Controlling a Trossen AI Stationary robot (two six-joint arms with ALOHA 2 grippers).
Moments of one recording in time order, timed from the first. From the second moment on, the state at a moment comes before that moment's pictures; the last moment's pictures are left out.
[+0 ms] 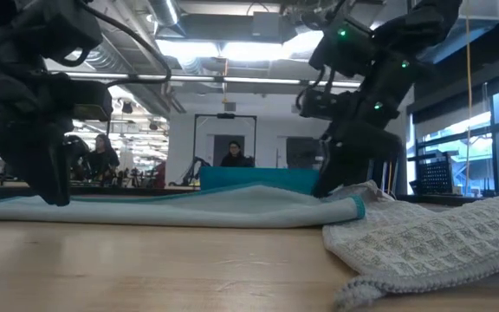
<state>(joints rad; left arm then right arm) -0.27 1.21 0.41 -0.28 -0.07 -0.55 0.03 1.69 0.82 -0.13 0.19 0.02</state>
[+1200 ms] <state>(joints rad) -0.28 1.21 0.41 -0.19 -0.12 -0.52 0.00 1.92 0.97 0.15 0.01 -0.10</state>
